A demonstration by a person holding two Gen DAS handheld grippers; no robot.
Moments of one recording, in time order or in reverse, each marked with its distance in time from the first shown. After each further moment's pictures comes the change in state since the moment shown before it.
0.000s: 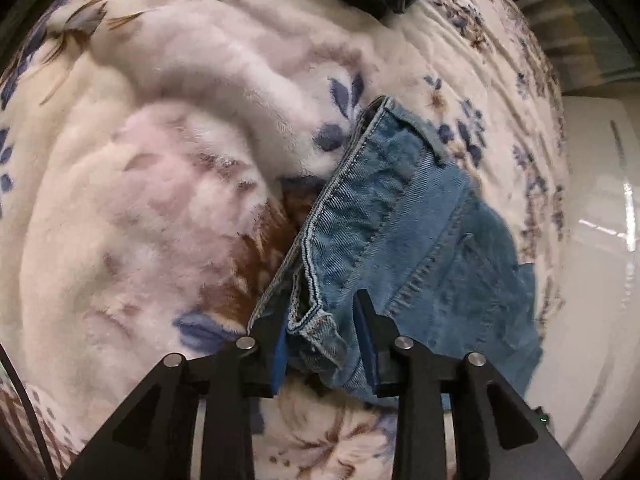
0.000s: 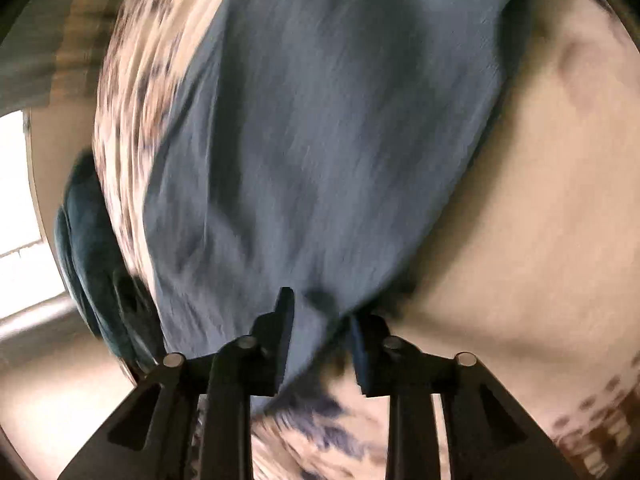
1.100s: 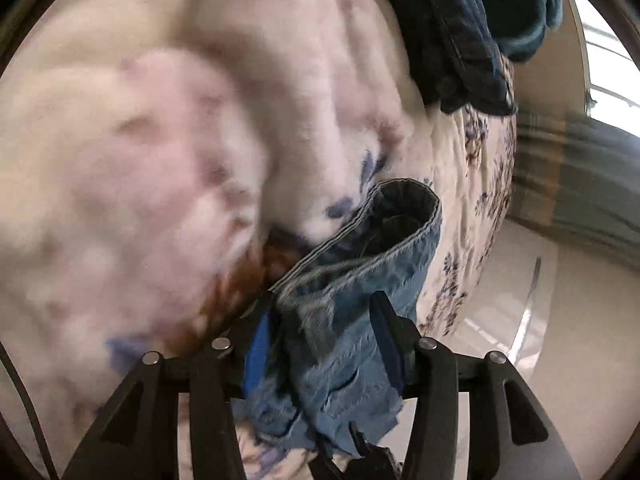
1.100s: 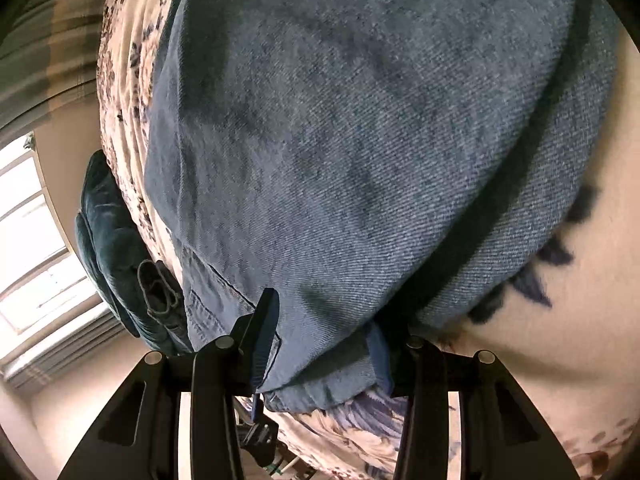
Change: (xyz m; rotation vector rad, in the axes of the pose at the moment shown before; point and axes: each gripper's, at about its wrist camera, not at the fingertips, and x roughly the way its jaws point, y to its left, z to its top) left arm 0.010 0.063 0.021 -0.433 -0.034 -0.439; right arm 0.067 0.020 -0.046 0.041 0.160 0.064
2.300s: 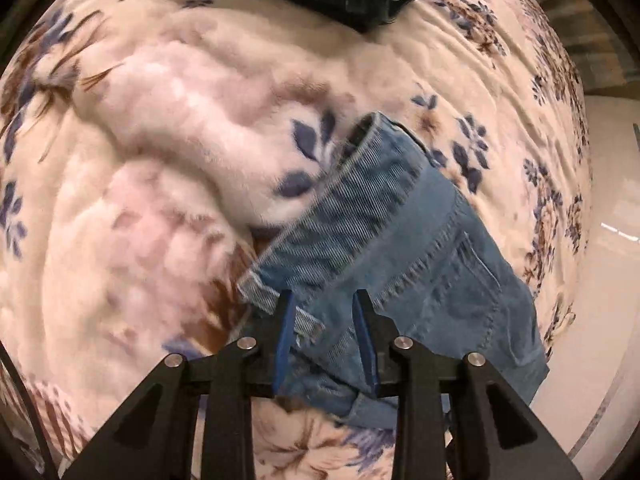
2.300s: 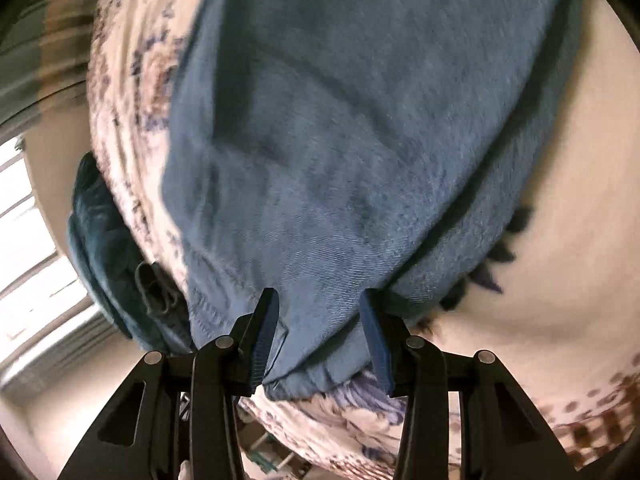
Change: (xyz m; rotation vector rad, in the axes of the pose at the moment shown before) left arm 0.025 -0.092 -0.024 0.410 0.058 0.533; right arm -0.039 0.010 0.002 0.031 -0.010 -0.048
